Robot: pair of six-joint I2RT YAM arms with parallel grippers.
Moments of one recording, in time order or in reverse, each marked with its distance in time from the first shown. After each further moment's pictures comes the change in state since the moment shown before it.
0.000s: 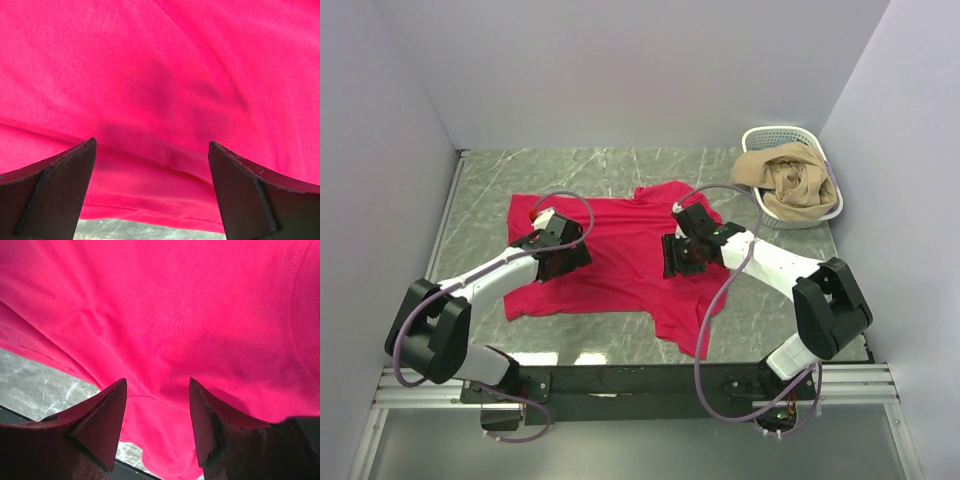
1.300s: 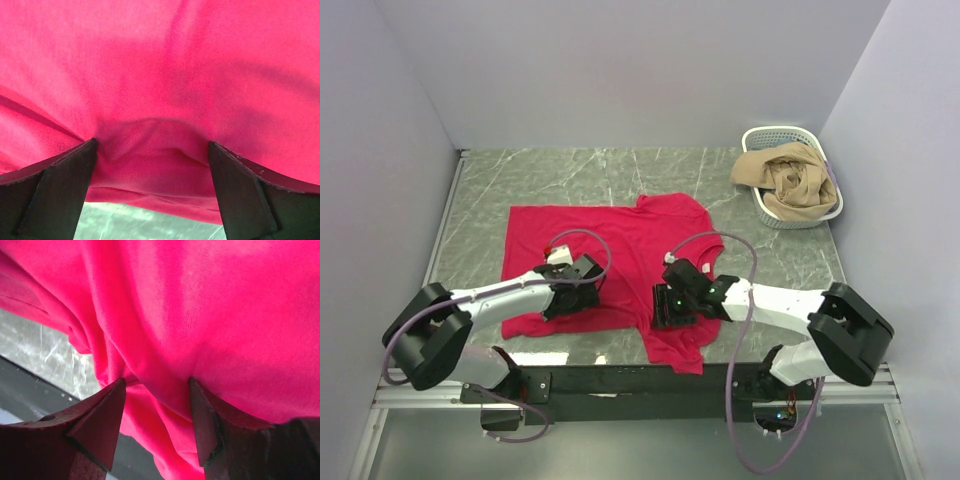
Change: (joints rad) left arm -0.299 -0.014 -0.126 -0.180 -0.124 -0.255; right arm 0.302 -0.145 -0.356 0.210 0.011 0.298
